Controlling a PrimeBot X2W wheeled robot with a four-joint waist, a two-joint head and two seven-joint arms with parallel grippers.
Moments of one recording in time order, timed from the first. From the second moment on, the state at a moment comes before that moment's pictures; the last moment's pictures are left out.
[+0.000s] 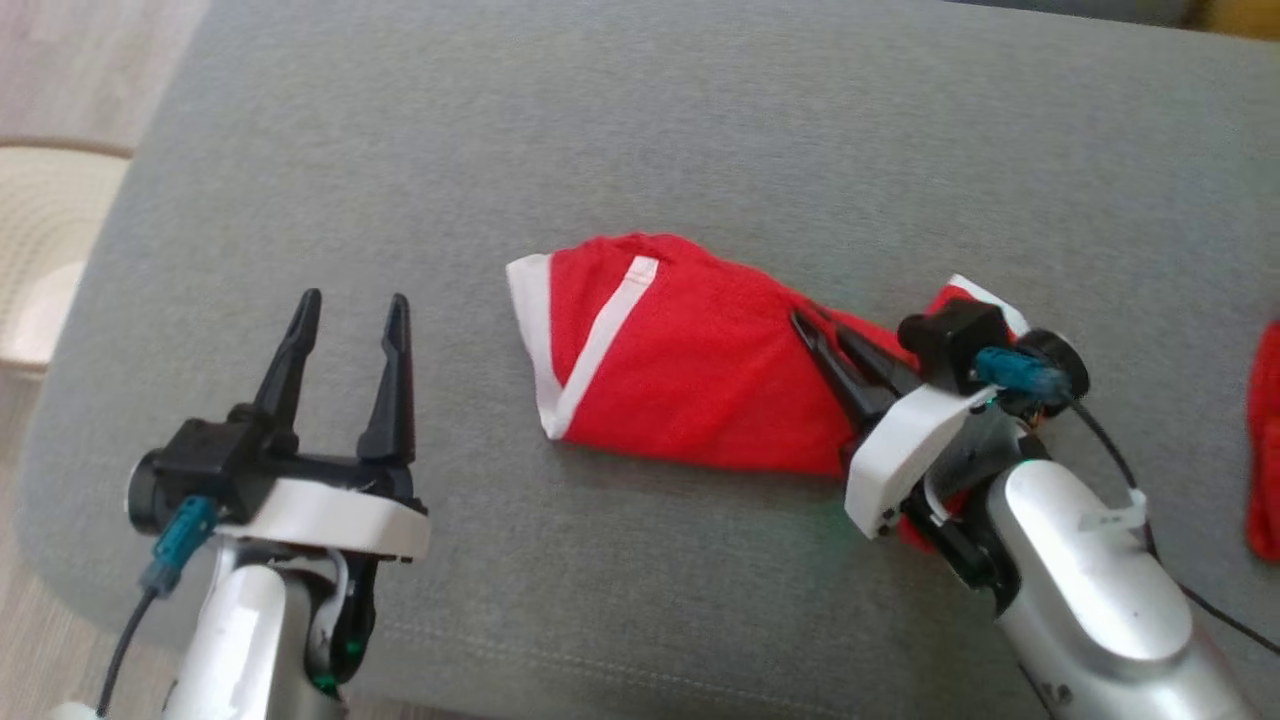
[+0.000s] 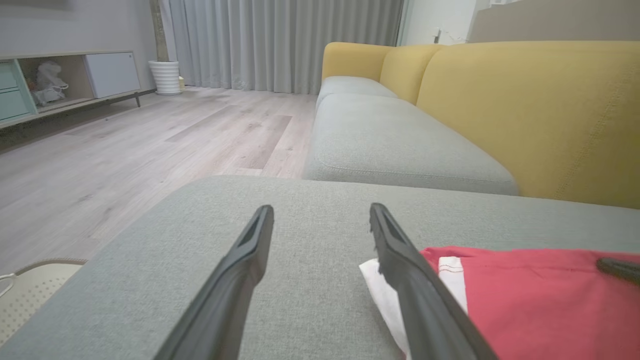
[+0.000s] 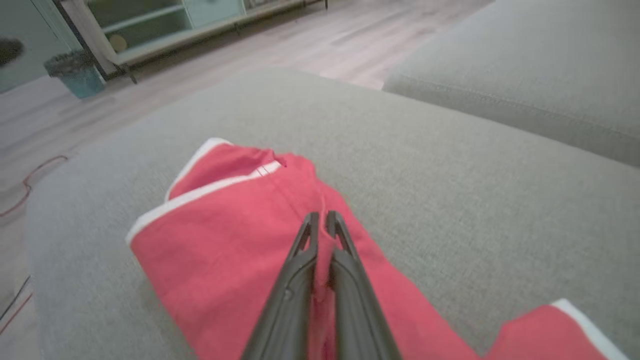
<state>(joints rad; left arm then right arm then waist) -0.15 0.09 -0.16 0.10 -0.20 -0.02 -0.25 -0.38 -0.22 0.49 0.24 0.29 0.12 0.19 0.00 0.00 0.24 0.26</state>
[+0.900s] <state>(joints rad) -0.15 0.09 -0.11 0.09 -0.14 -0.07 -0.25 0.05 -0.05 -0.02 0.16 0.23 0.12 0.09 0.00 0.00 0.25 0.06</state>
